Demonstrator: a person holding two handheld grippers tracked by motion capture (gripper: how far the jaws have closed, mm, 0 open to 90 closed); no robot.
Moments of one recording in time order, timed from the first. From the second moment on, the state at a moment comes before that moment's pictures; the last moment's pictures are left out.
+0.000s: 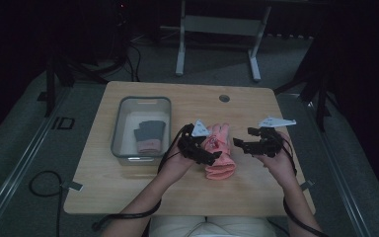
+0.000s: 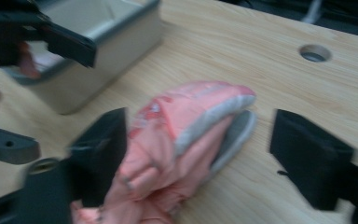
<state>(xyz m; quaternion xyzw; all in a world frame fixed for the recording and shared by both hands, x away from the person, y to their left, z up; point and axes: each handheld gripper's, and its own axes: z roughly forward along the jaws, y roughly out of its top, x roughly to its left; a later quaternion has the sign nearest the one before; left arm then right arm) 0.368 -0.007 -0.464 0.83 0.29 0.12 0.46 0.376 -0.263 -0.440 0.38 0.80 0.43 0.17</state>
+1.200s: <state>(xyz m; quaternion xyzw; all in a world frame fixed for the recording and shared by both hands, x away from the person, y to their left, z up) 0.431 -0.015 -0.544 0.79 0.46 -0.08 0.40 0.421 -0.225 -0.513 0.42 0.85 0.31 0.08</state>
